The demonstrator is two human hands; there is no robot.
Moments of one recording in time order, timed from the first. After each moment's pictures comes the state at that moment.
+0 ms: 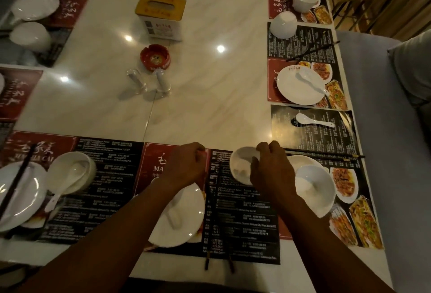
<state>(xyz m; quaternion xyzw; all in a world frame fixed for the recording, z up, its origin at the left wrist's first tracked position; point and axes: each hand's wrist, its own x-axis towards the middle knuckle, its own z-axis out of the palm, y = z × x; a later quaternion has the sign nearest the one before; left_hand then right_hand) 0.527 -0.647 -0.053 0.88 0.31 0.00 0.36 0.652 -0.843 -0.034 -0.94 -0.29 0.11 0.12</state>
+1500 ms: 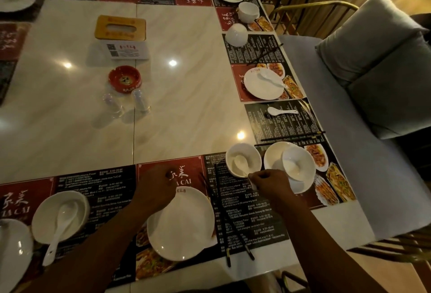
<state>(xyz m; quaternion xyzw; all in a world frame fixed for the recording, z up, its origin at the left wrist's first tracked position) 0.464 -0.585 -0.069 0.90 0.23 -0.01 0.37 0.598 -0.865 -0.042 -0.87 0.13 0.26 0.40</state>
